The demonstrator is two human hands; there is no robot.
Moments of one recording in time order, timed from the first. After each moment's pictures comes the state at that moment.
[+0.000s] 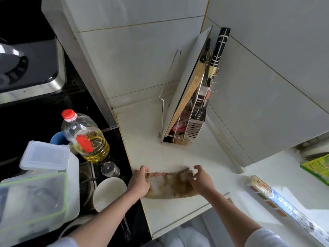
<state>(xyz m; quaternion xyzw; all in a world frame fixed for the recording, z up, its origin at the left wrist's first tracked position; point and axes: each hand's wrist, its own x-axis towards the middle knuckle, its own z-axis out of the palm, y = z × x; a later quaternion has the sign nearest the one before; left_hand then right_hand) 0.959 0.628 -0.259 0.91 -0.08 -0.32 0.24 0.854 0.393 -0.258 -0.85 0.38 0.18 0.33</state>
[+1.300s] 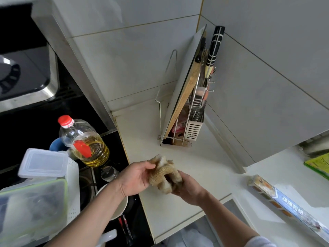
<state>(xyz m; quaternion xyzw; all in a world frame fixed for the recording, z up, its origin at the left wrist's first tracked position) 0.984 0.621 -0.153 0.35 0.10 -0.59 0.72 0.869 0.437 -0.241 -0.48 0.27 0.23 0.80</state>
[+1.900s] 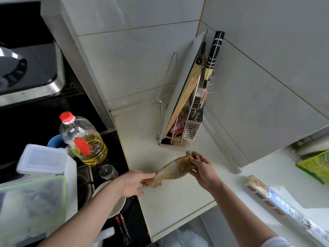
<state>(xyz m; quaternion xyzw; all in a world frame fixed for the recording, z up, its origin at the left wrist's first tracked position) 0.983 0.635 -0.196 0.62 0.11 -0.60 0.49 0.878 0.386 -0.206 -0.46 0.41 -0.01 0.79</state>
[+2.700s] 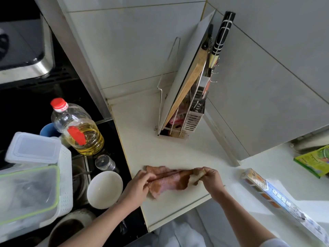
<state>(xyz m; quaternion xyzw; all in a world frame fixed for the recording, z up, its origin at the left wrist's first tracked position) 0.923 0.656 -0.277 0.86 -0.30 -0.22 0.34 0.817 0.372 -0.263 -0.67 0.39 -0.01 0.64</state>
